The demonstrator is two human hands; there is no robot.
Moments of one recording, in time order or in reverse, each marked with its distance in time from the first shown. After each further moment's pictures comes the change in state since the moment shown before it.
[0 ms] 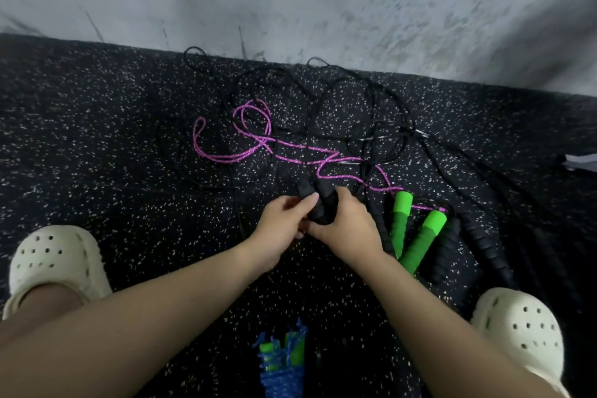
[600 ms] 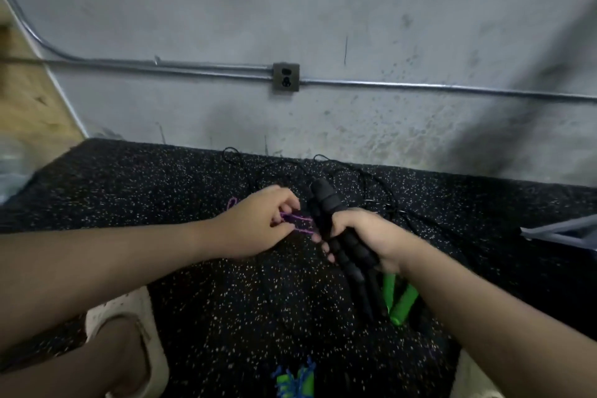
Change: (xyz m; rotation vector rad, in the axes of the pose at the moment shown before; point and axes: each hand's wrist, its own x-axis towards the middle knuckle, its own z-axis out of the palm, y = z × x) left_hand -0.162 0.171 -0.087 1.027 -0.127 0.701; right_hand -0.087 -0.104 -0.160 0.859 -0.598 0.034
